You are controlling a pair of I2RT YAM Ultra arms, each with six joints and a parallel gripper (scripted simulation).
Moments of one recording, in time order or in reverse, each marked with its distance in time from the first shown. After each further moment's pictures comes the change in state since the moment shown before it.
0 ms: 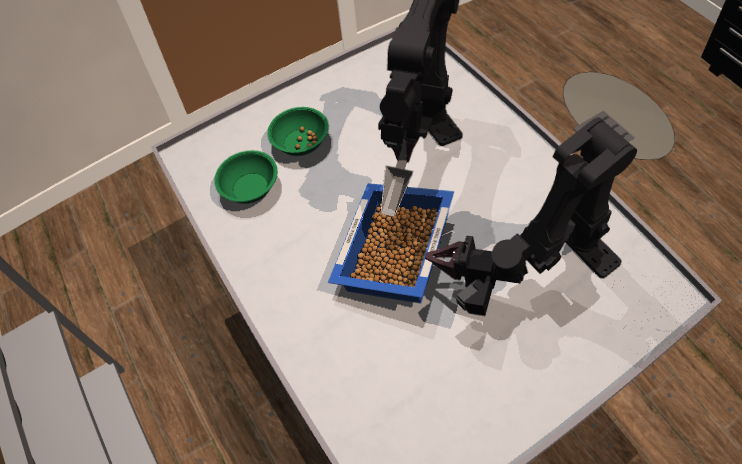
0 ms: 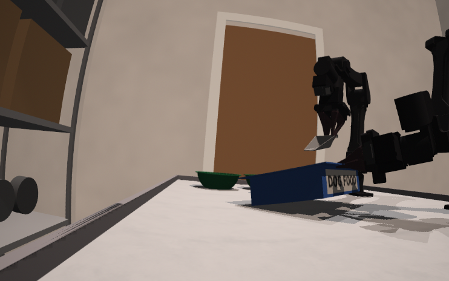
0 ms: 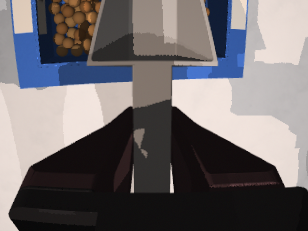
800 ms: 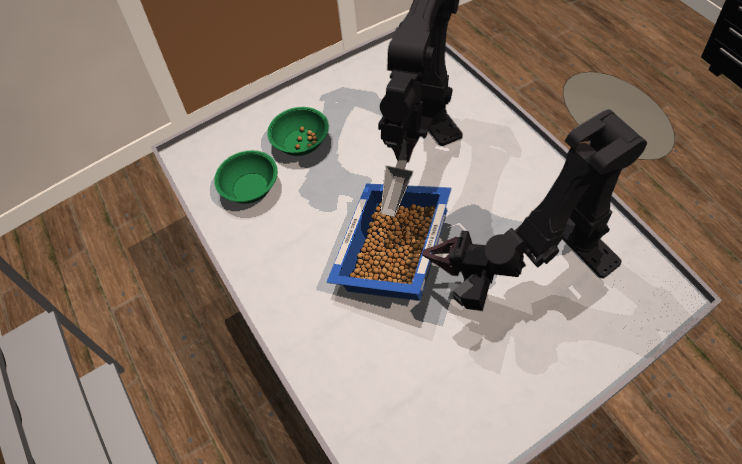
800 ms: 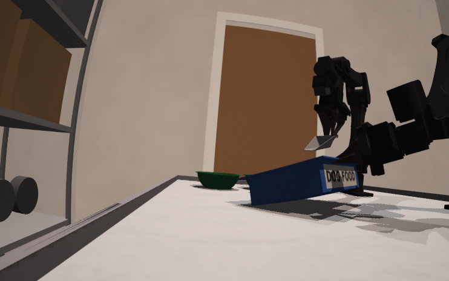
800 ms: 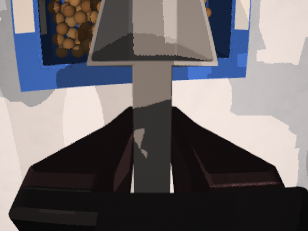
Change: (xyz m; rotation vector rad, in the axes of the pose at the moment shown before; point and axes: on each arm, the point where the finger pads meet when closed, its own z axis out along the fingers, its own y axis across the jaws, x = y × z) left arm 0.000 -0.011 0.004 -0.061 -0.001 -0.004; right arm 0.000 0.000 0.000 0.000 0.000 0.000
